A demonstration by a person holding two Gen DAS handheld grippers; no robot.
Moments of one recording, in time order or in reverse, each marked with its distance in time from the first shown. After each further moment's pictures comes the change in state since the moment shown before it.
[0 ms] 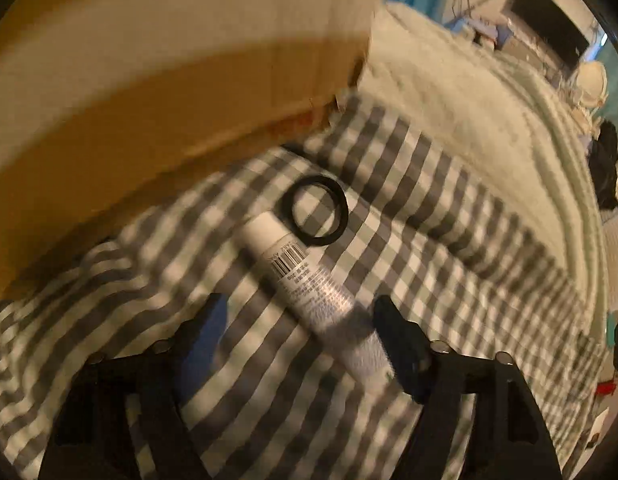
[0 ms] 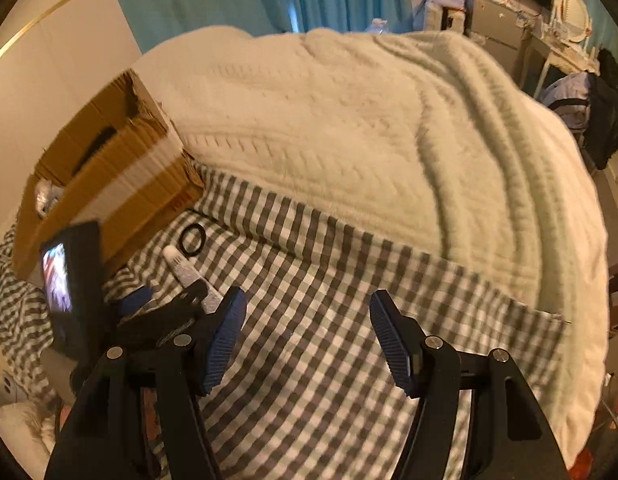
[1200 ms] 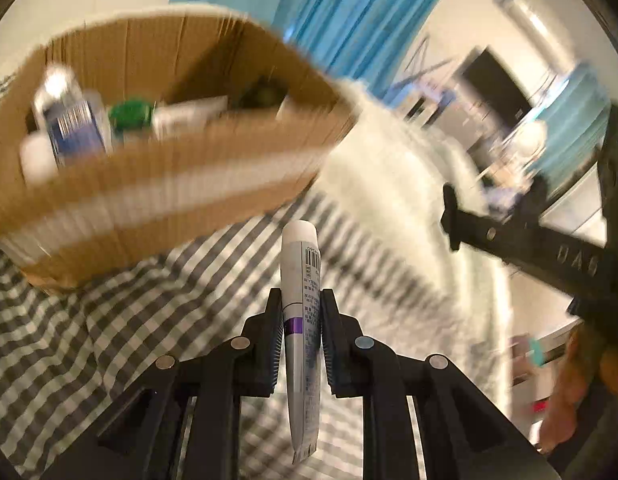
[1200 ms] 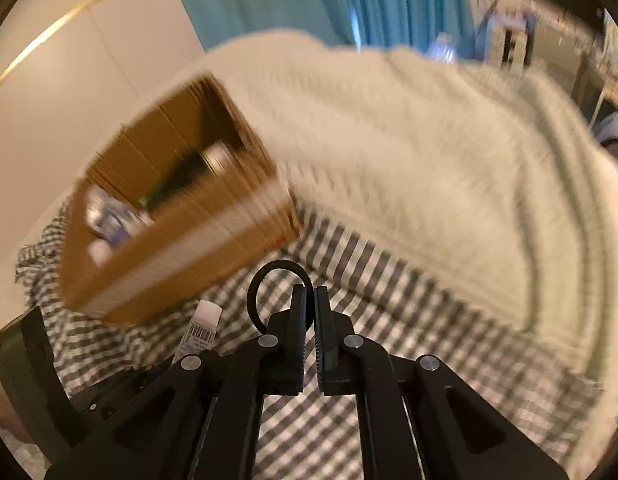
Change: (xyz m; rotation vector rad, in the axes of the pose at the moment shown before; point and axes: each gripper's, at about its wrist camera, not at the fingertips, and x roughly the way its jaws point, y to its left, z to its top) left arm -0.163 0.087 -0.017 -0.119 -0.204 -0.343; right arm -0.054 0.090 0.038 -0.126 -0.095 0.128
